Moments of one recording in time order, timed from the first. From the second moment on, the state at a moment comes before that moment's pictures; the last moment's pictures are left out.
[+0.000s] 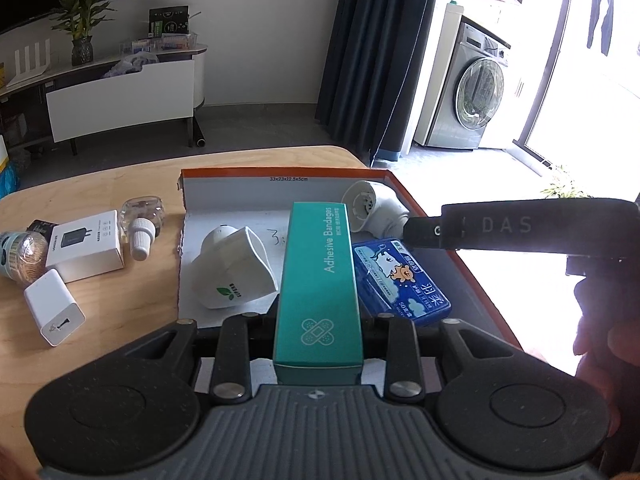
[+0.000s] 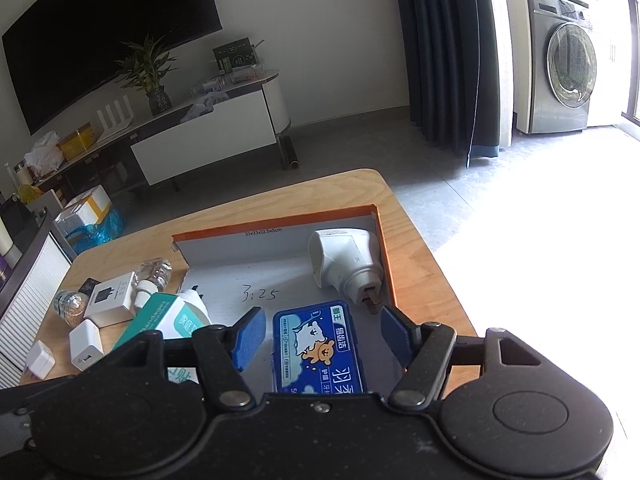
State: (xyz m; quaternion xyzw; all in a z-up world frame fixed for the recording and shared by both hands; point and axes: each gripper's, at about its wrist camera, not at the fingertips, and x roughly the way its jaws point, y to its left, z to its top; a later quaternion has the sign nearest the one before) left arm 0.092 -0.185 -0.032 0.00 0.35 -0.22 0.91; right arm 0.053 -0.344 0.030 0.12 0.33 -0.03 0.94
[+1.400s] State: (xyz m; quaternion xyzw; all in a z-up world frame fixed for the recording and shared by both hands) left arm 0.055 -0.072 0.001 -0.03 0.32 -0.08 0.94; right arm 0.020 -0.250 0.046 0.08 0.33 0.07 0.94
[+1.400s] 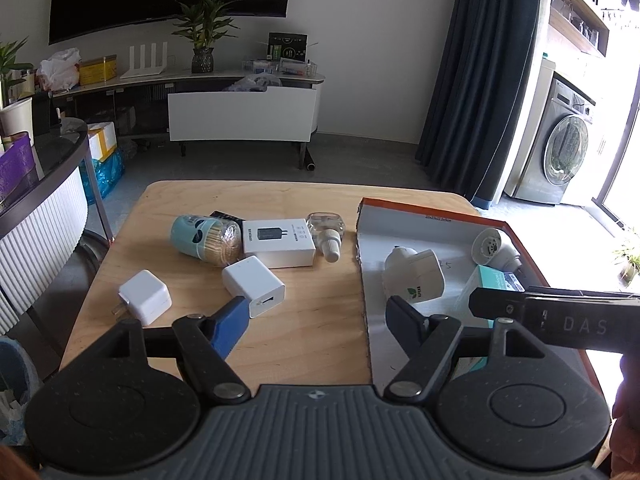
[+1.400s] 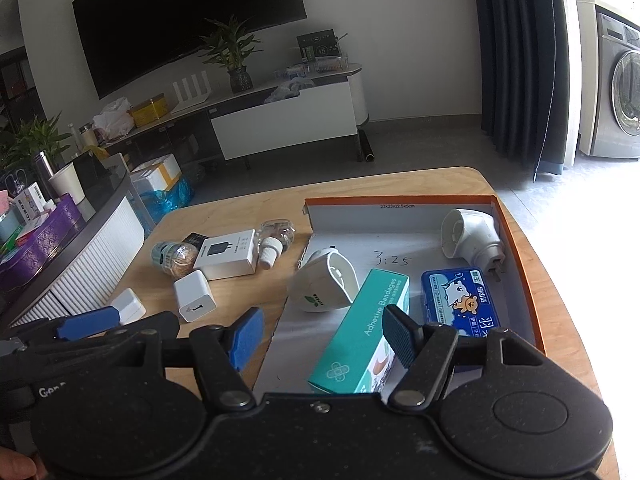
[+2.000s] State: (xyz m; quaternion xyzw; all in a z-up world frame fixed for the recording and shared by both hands) left arm 0.056 -0.038 -0.001 -0.04 0.32 -0.05 0.95; right arm 0.026 -0.210 0.040 0.06 0.34 0.10 0.93
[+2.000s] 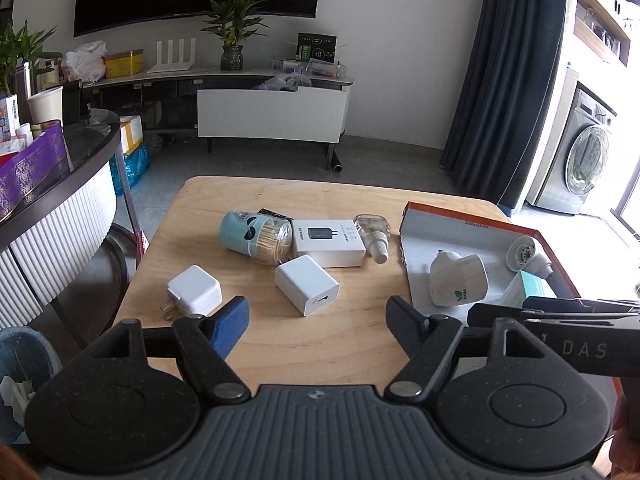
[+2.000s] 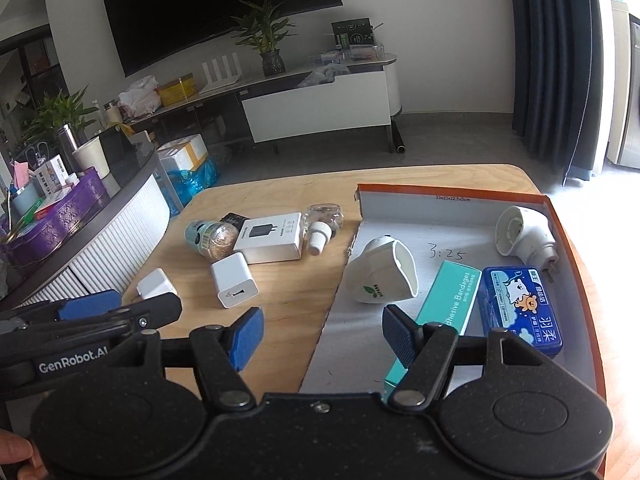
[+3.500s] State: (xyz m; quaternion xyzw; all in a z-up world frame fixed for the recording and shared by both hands) left arm 0.128 0.031 -0.072 0.03 0.32 -0.04 0.95; right arm 0.047 -0.162 0.020 0.03 0.38 0.15 0.91
